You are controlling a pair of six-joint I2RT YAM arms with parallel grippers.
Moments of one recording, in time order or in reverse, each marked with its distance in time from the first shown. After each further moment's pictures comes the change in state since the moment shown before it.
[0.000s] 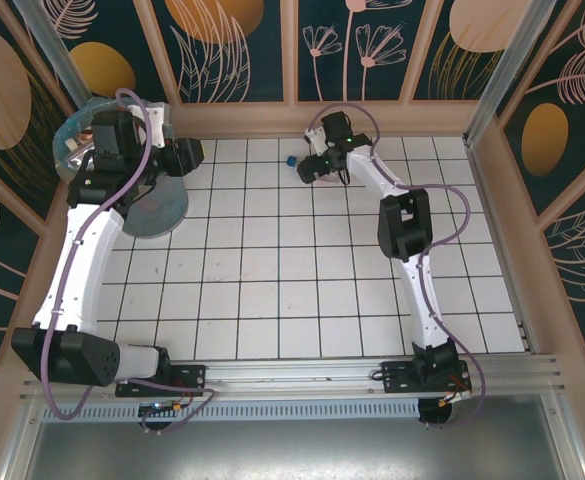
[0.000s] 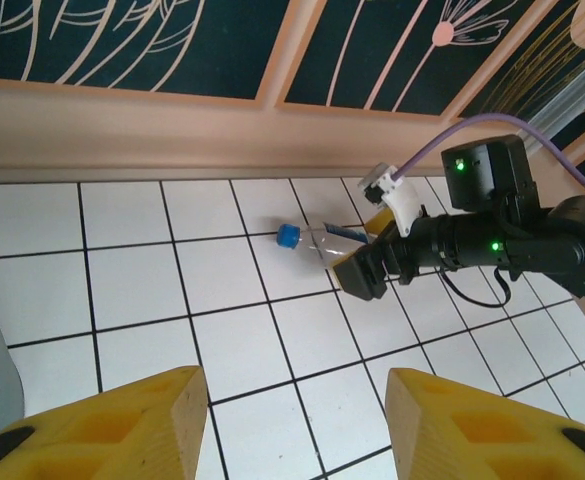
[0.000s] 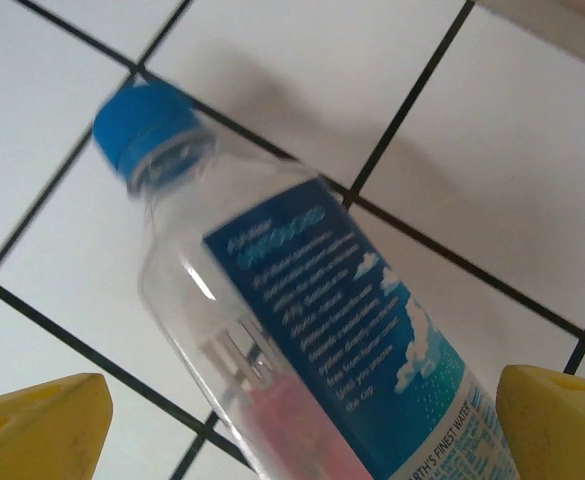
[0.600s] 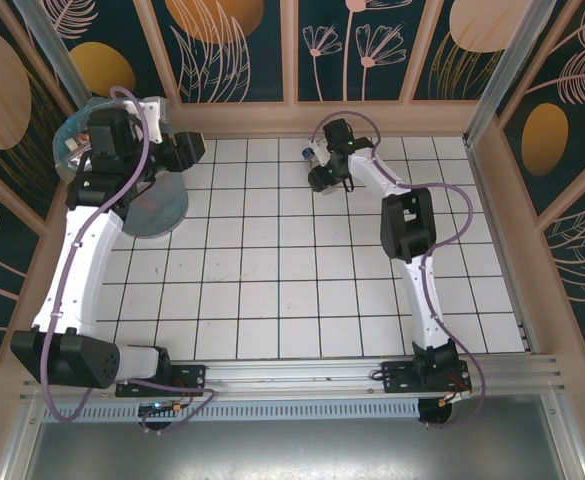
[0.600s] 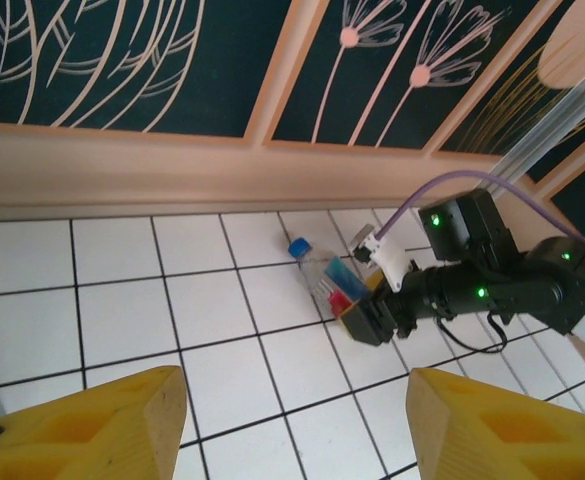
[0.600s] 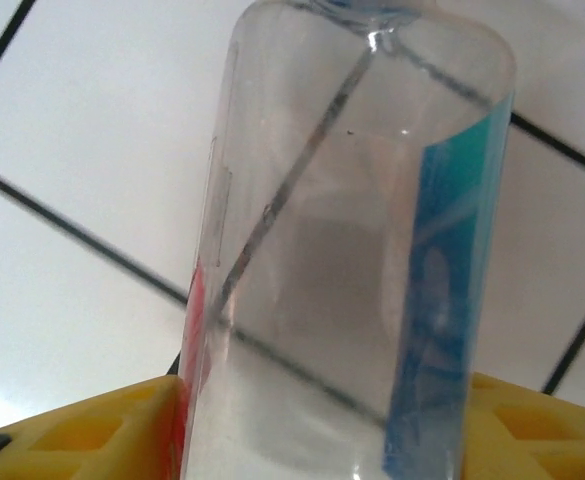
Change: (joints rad) left arm 0.000 -0.017 -0.008 0.078 0.020 -0.035; right arm -0.001 -0.096 -0.151 -0.063 0.006 0.031
